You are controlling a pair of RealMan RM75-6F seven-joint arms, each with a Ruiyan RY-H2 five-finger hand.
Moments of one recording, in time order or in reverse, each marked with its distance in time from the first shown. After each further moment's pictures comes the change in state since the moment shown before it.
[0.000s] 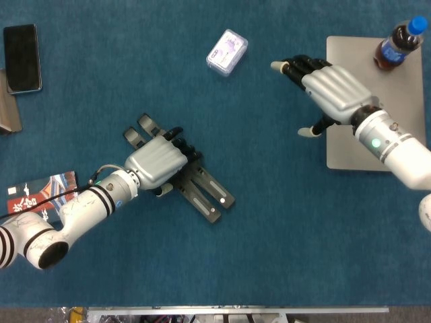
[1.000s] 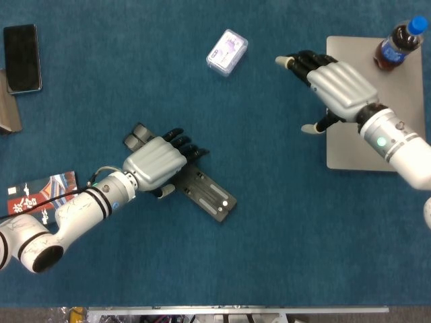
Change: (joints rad) left arm 0.013 0.029 0.002 -0.035 0.033 0.029 -0.059; right arm -0.017 0.024 0.009 -0.022 0.002 0.020 -0.004
